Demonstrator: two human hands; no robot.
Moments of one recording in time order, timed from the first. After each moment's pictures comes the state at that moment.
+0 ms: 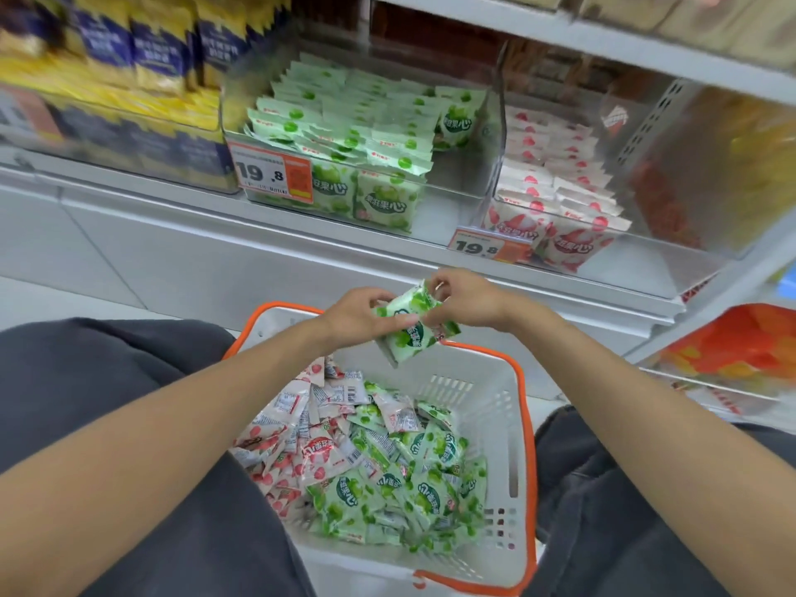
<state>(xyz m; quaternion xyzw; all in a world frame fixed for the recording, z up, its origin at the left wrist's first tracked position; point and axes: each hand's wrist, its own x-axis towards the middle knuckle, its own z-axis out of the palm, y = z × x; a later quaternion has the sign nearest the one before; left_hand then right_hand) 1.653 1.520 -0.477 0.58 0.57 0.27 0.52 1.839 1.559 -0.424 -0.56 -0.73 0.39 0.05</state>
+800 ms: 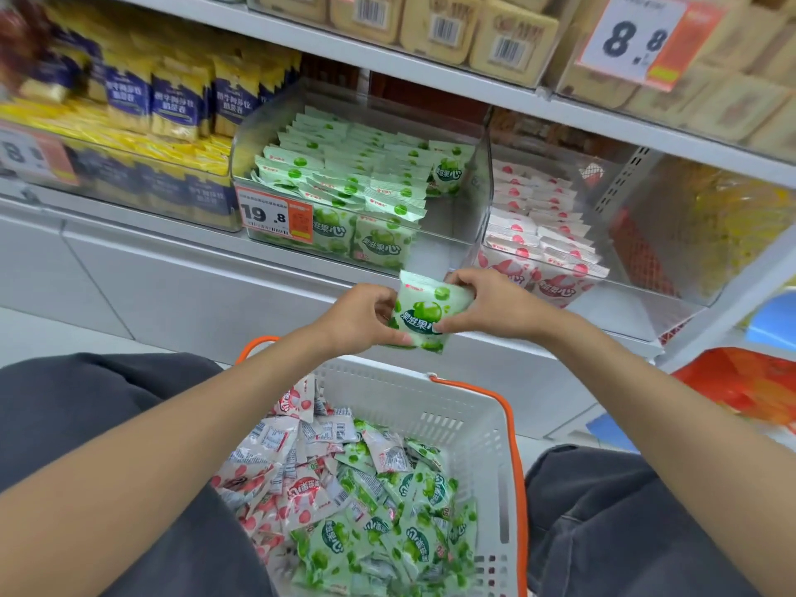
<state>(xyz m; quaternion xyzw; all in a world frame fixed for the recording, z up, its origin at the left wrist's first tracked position) 1.655 1.536 -0.430 0.65 0.52 0.32 0.45 1.856 1.555 -0.356 -0.54 -0.79 0.28 0.09</state>
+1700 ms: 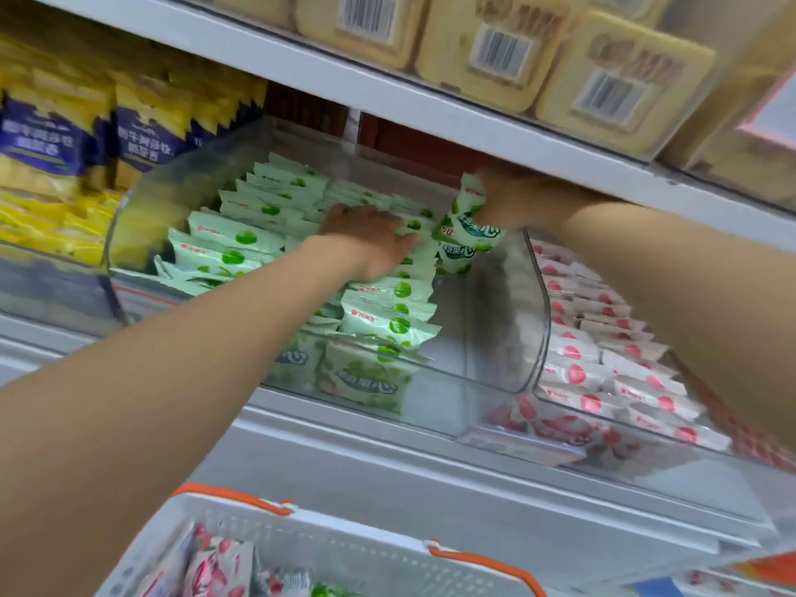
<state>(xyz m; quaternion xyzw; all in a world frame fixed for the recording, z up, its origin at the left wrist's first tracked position) 1.634 1.803 -0.375 0.76 0.65 0.06 0.07 1.813 1.840 -0.288 -0.61 -0.79 -0.05 -0.03</state>
